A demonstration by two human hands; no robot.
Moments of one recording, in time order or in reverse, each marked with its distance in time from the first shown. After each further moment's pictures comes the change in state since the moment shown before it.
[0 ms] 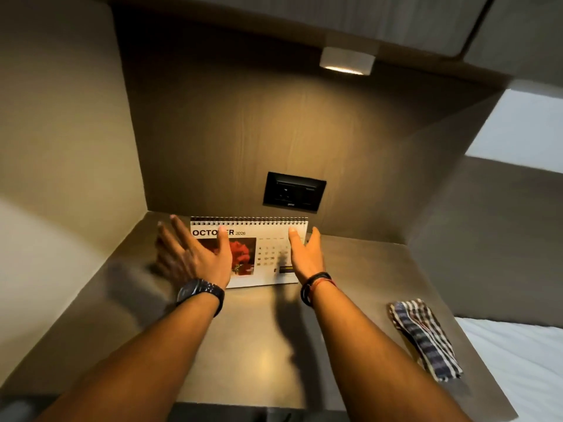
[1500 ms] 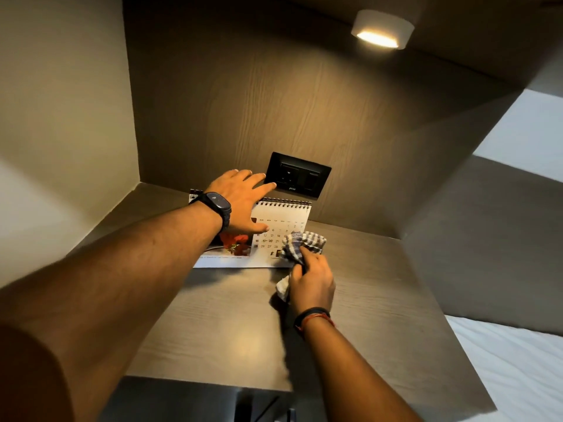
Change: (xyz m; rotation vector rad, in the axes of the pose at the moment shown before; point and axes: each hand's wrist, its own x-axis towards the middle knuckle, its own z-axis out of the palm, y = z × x) left_hand 0.065 0.058 0.020 0.767 -0.495 1.162; right_hand -0.044 0.063 -0.009 -0.476 0.325 -0.355
